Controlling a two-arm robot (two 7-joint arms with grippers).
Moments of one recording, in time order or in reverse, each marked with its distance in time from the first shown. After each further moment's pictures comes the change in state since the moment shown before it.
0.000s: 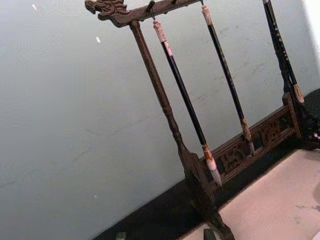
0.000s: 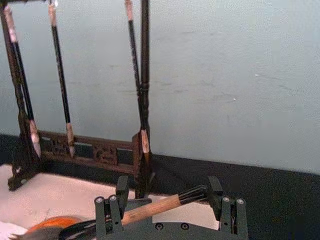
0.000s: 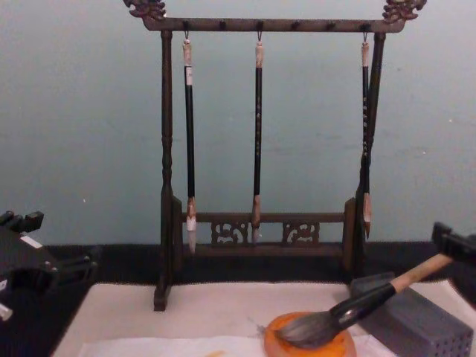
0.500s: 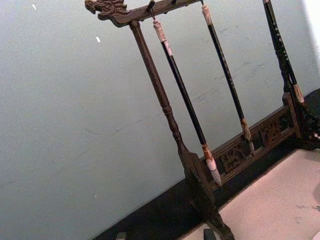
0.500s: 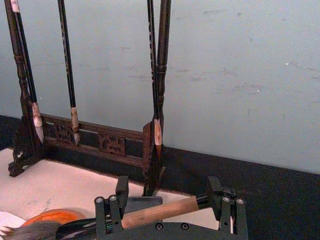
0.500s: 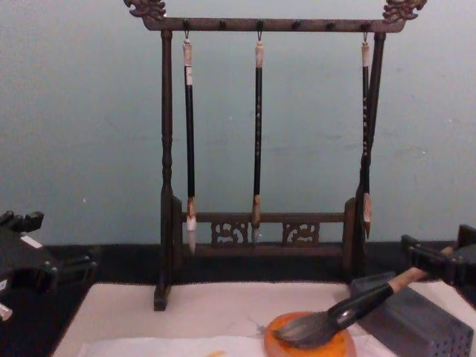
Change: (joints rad) left arm 0.000 0.000 0.000 0.000 0.000 0.000 0.000; right arm 0.090 -0.078 -0.019 0.137 -0.047 0.032 0.082
